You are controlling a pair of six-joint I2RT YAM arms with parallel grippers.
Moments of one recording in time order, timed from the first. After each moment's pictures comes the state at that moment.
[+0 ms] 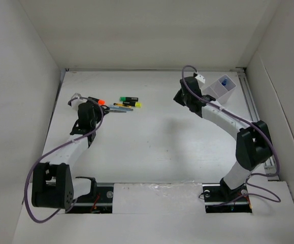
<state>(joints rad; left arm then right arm) -0.10 1.17 0.57 0.17 -0.18 -0.81 0.48 1.68 1.30 -0.22 0.33 0.84</state>
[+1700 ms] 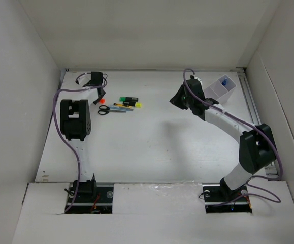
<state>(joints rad) -0.04 2.16 1.58 -0.34 -0.44 -0.89 0.47 1.62 1.20 -0.16 0.09 0.81</state>
